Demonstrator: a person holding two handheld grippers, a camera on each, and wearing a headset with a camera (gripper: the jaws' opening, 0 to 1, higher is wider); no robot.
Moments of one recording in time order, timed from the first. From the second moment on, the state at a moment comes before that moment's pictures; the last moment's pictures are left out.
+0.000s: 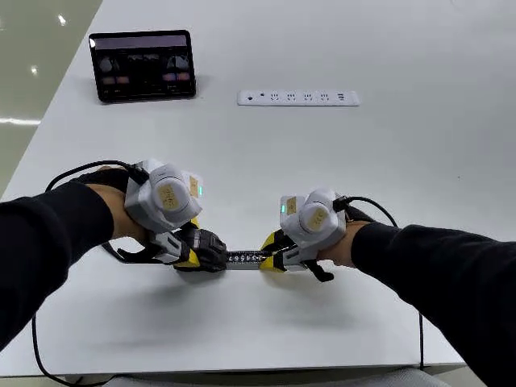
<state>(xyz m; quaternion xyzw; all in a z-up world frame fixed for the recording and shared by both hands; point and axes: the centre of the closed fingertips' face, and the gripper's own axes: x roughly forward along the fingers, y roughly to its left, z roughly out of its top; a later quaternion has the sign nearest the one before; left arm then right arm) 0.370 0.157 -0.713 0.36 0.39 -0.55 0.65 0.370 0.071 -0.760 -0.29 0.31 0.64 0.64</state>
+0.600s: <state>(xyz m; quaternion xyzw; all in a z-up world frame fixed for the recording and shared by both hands) 0.370 0.157 -0.713 0.36 0.39 -0.54 0.65 0.374 0.049 -0.761 -0.30 0.31 0.63 0.65</state>
